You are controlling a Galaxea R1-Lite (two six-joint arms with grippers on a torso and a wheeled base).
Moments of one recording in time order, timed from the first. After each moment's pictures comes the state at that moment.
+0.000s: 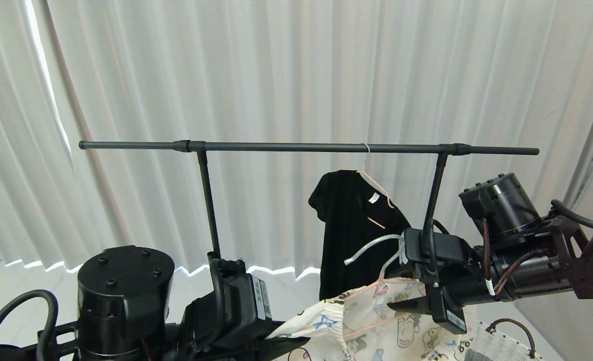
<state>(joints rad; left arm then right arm) -0.74 1.52 -0.40 -0.70 -0.43 0.41 0.66 1.64 -0.91 0.06 0.38 -0.69</state>
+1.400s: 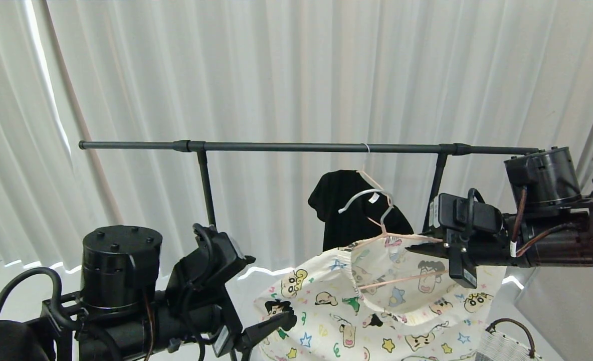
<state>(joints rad) -0.52 1.57 -0.41 -0.70 -0.32 0.40 0.50 1.59 -0.90 -0.11 0.40 -0.82</state>
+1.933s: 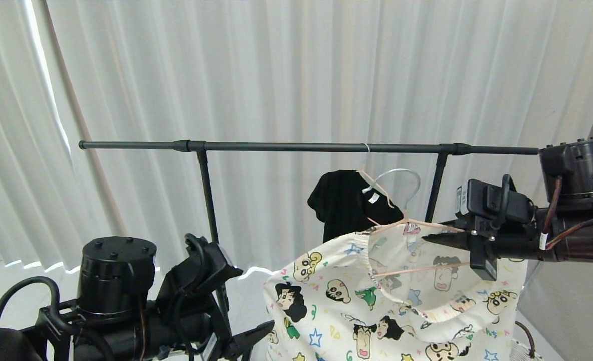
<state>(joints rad) -0.47 1.58 -0.35 -0.70 -0.34 0.38 0.43 1.52 -0.88 -0.11 0.44 -0.81</state>
